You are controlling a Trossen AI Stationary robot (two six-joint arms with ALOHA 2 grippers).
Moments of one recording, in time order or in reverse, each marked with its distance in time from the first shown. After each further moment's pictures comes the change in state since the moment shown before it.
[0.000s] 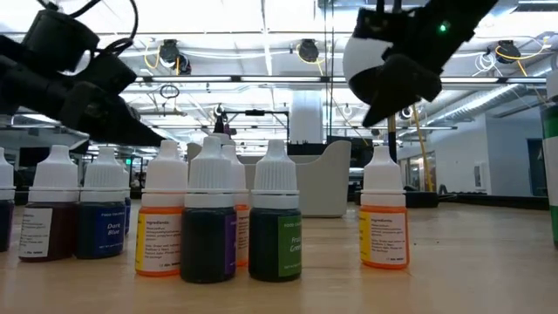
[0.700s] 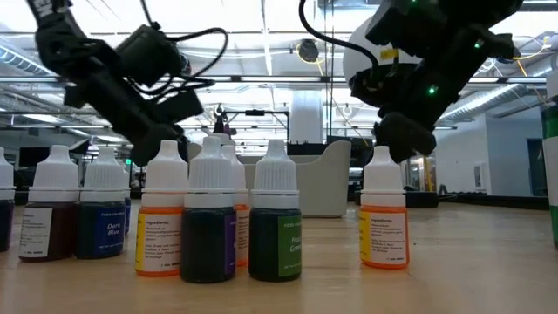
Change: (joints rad) left arm 0.030 0.558 0.389 -0.224 -0.037 0.006; right arm -0.166 0.000 -0.242 0.406 -0.237 -0.164
